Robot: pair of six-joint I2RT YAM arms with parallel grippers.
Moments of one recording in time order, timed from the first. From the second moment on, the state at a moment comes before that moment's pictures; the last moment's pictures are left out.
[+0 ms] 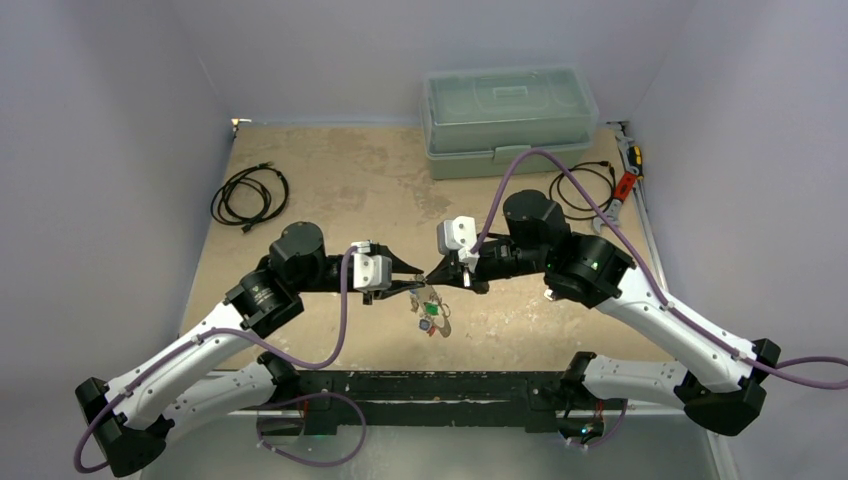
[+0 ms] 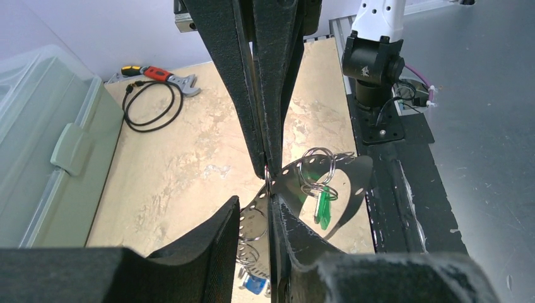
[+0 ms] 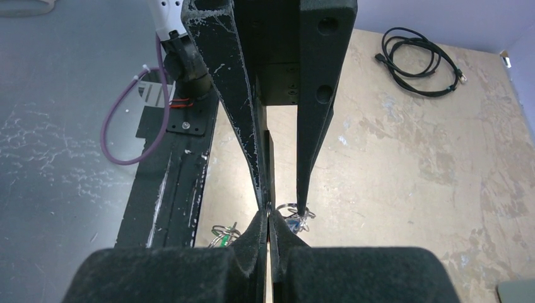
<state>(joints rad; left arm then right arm) -0.81 0.83 0.84 -0.14 0.69 0.34 0.93 1.08 1.26 -0.60 -0.57 -0.41</state>
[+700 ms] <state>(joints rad) -0.81 0.83 0.84 -0.14 0.68 0.34 0.93 1.11 1.28 -0.61 -0.56 -0.42</state>
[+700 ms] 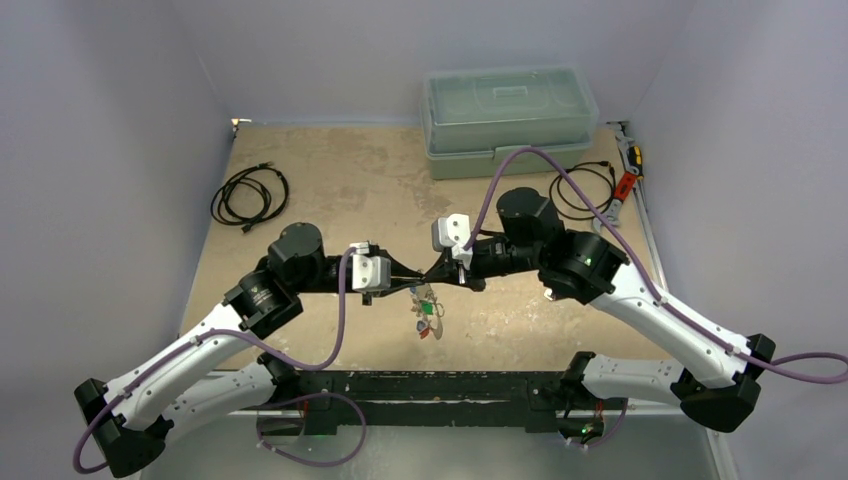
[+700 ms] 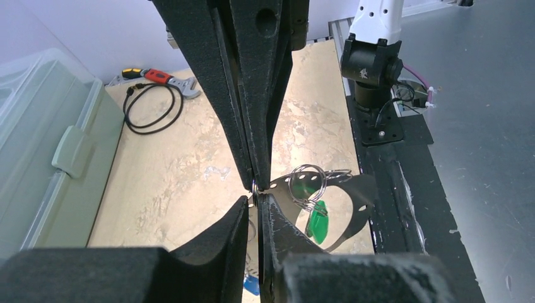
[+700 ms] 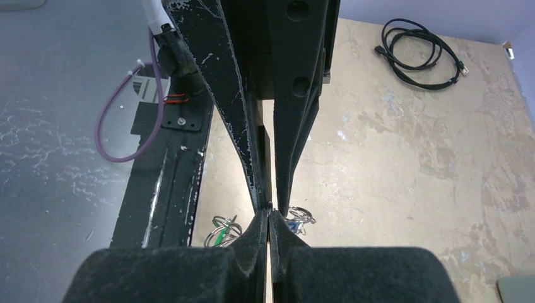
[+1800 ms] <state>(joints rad) -0.81 0.73 0.62 0.20 0.64 0.19 0.92 0.99 1.16 -0.34 -0.54 -0.33</state>
